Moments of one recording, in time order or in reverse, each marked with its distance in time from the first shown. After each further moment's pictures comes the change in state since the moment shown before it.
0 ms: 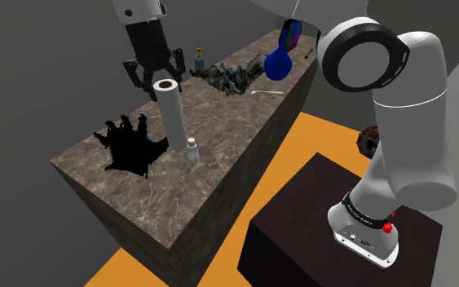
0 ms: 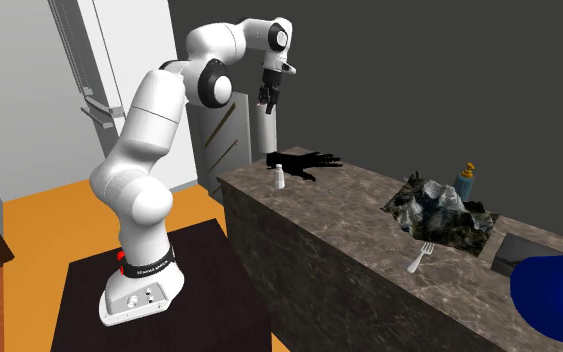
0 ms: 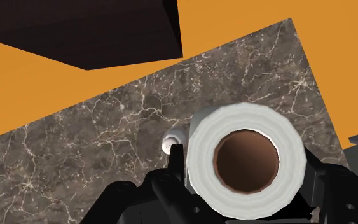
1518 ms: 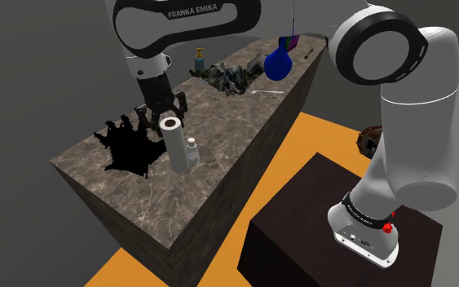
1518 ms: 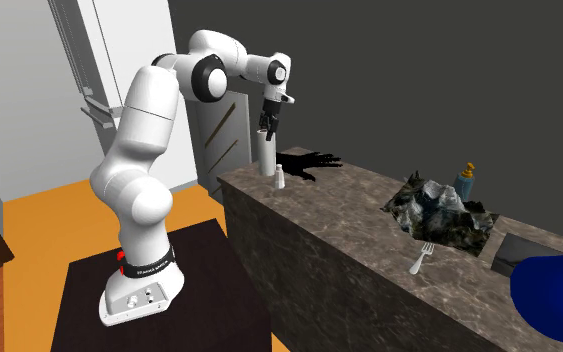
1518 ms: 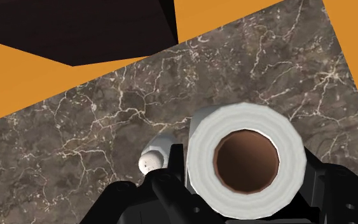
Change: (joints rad) arm -0.009 -0.073 -0.003 -0.423 0.005 0.350 -0.025
